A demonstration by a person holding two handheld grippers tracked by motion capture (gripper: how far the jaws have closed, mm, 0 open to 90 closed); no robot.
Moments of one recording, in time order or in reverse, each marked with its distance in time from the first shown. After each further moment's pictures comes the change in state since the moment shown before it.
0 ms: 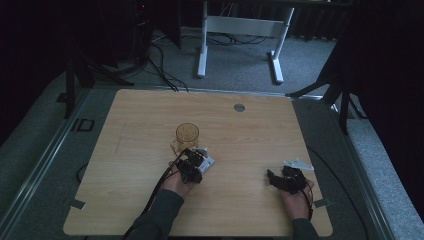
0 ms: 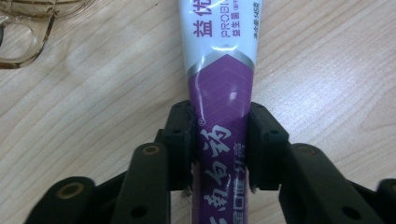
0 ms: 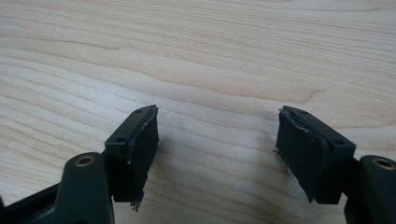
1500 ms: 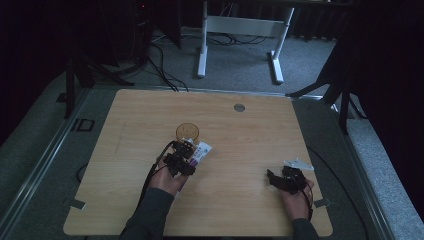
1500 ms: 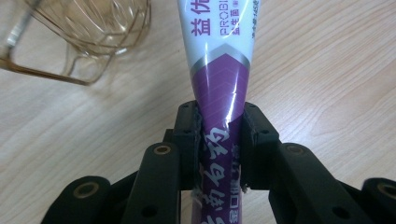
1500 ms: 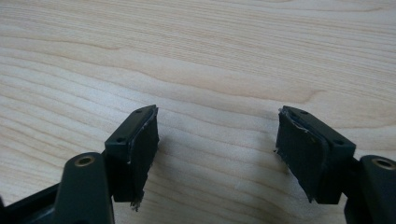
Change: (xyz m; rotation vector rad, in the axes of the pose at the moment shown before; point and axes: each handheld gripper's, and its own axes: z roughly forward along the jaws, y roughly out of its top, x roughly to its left) left arm 0.022 -0.015 -0.047 -0.200 -0.087 -0.059; right arm 0.000 0.000 0.000 -0.001 0.000 0.003
